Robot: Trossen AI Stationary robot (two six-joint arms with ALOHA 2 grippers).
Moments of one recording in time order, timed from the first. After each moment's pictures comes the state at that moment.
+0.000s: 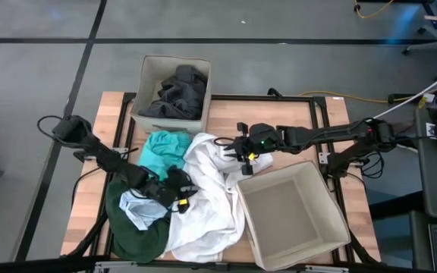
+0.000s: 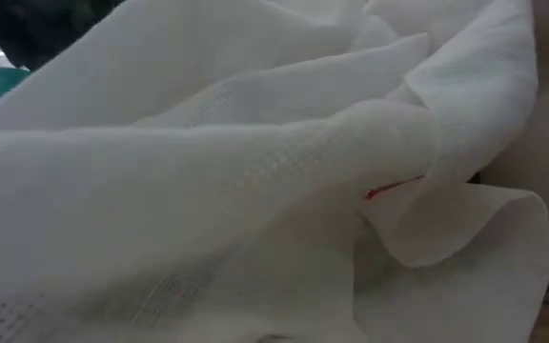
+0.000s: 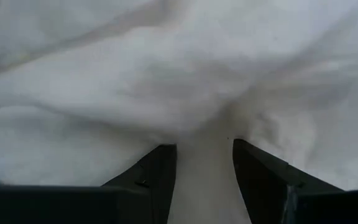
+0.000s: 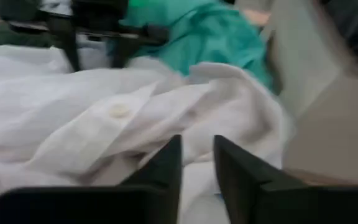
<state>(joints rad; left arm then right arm) -0.51 1.47 0.65 0.04 -0.62 -0.78 -0.01 1.48 1.05 -0.10 -0.06 -0.20</state>
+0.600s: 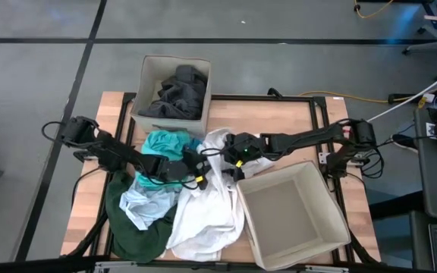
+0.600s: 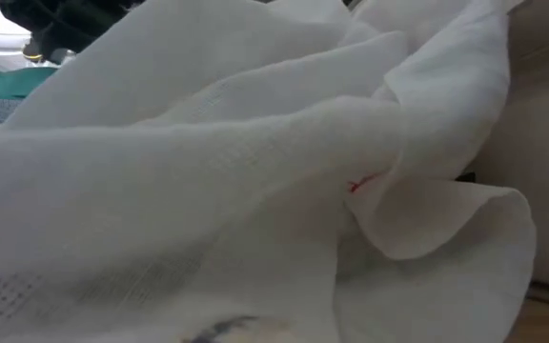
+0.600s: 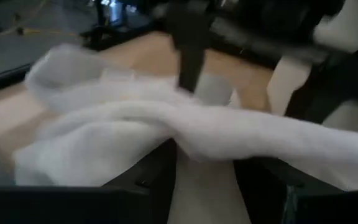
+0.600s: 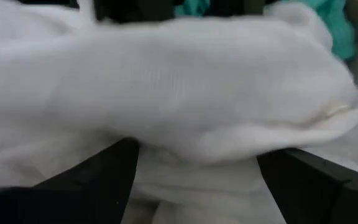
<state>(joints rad) -0.26 1.55 0.65 0.52 -0.69 -0.41 -0.01 1.70 1.05 0.01 -0.12 -0.18</state>
